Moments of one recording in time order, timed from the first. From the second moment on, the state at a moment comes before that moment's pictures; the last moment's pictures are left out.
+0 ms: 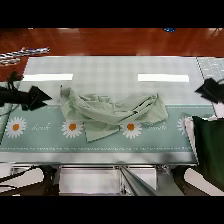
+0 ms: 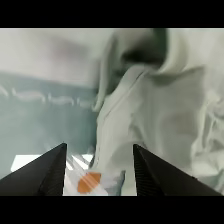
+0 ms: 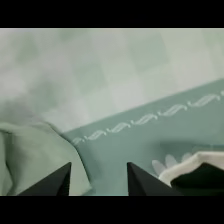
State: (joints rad) left arm 0.44 -1.35 0.90 0.83 -1.26 -1.26; right arm -0.49 -1.14 1.00 -1.14 1.17 1.47
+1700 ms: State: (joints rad) left arm 0.40 -1.18 1.09 0.31 -1.29 -1.07; right arm -0.15 -1.24 1.34 -0.81 1.13 1.33
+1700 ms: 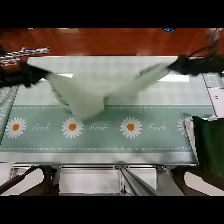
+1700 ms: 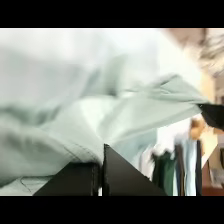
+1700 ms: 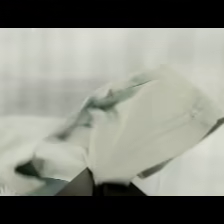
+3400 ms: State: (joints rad) left arm 0.11 -1.04 1.09 1.19 -0.99 -1.50; right arm -0.16 -1.01 1.07 -1.05 1.09 1.45
